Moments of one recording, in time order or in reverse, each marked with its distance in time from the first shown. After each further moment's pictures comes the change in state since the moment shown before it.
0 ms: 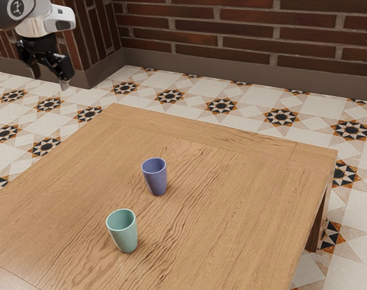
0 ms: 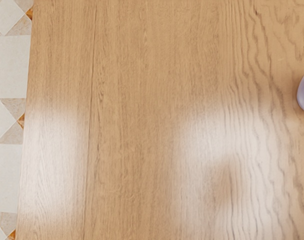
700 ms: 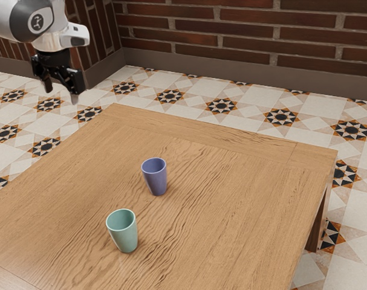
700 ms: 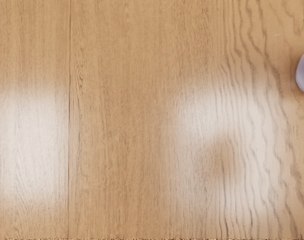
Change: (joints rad) arm 0.005 0.094 -0.009 -0.009 -0.019 0.002 0.005
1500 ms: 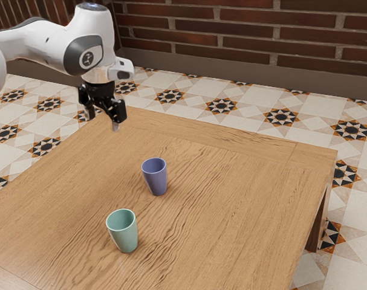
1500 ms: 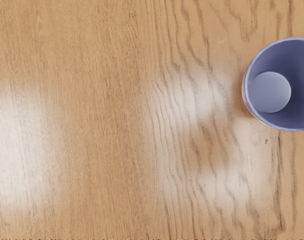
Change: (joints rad) arm 0.002 0.159 -0.114 -0.030 -0.023 0.130 -0.076
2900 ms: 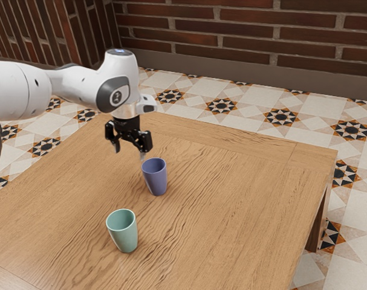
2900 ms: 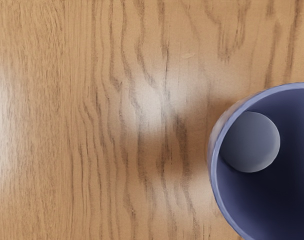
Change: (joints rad) arm 0.027 0.248 -0.039 0.038 -0.088 0.174 -0.127
